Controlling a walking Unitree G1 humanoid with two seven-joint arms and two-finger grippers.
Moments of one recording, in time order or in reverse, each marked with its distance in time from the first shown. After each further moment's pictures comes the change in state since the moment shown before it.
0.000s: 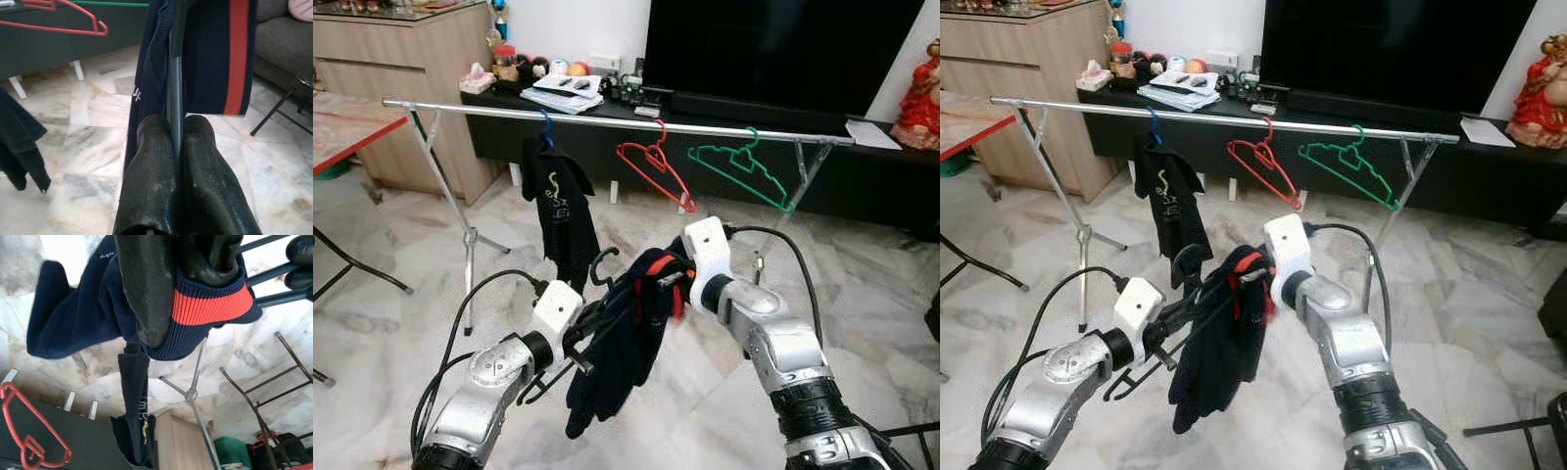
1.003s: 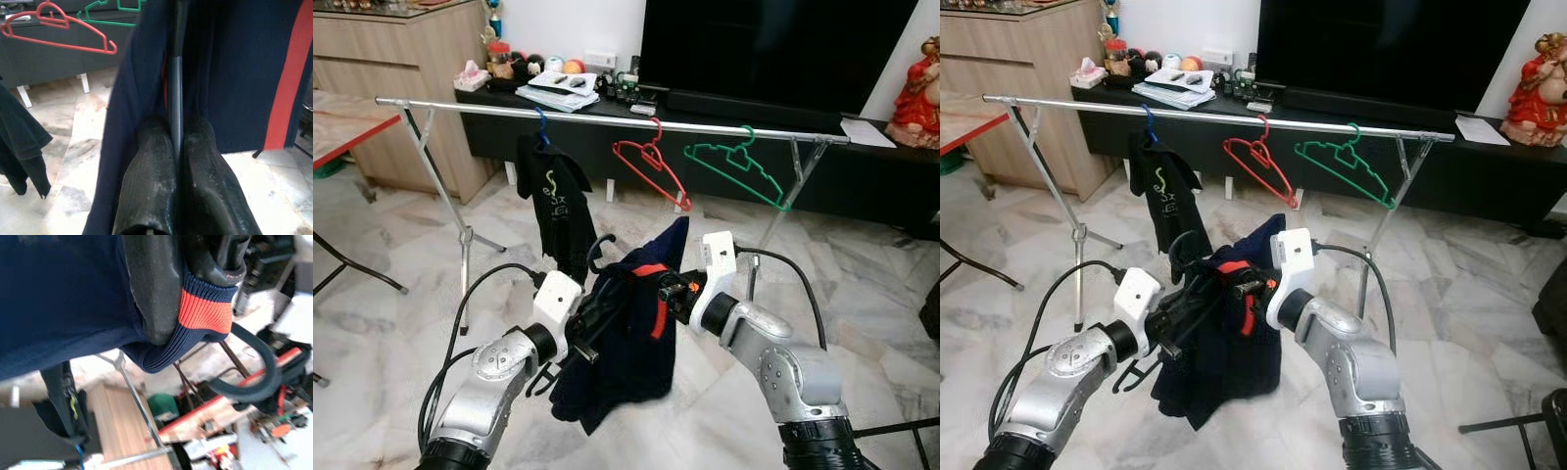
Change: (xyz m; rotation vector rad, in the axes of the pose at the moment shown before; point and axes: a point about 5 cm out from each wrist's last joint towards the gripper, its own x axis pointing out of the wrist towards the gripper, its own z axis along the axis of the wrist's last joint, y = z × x) left arm 0.007 0.004 0.011 -0.037 -0.072 0.048; right arm -0.026 0.033 0.008 0.263 -0.185 0.315
